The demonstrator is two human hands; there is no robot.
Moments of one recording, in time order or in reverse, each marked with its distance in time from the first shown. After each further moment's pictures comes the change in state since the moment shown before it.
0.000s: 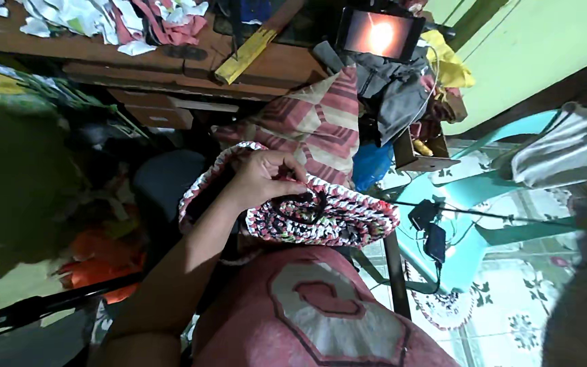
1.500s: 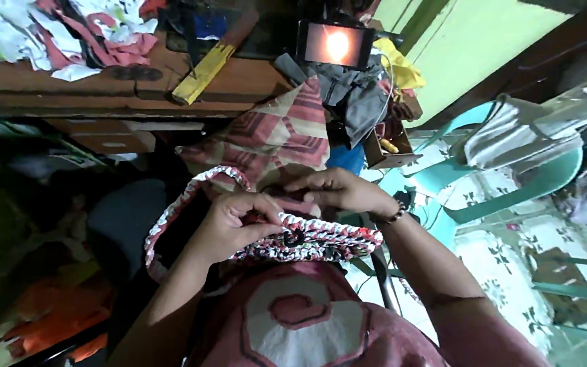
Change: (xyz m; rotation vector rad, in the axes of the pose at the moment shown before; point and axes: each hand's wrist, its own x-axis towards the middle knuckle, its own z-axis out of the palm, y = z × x) left_hand -0.027 0.009 0.007 0.065 -0.035 0.051; right_hand -0.006 -0.158 0.250 0.422 -1.080 -0.359
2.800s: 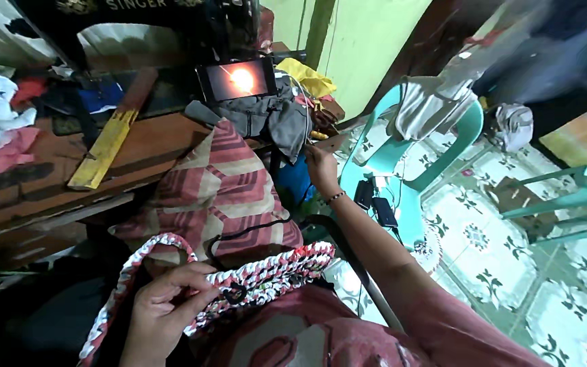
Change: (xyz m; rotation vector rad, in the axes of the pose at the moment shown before) left_hand -0.013 -0.012 -0.004 0.033 0.097 -0.058; right_hand -0.032 0.134 -0.069 -0.603 1.142 0.524
